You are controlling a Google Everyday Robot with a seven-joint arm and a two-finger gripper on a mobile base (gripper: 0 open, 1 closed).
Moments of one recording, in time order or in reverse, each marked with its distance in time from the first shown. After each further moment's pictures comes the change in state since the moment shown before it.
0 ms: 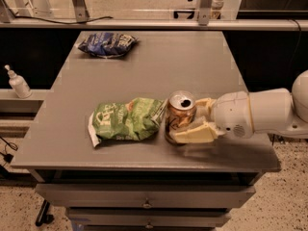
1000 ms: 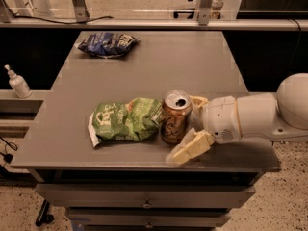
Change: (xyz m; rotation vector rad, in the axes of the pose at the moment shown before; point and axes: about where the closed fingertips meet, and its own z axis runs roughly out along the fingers) arm 0.000 0.013 0.023 -0.041 -0.011 0.000
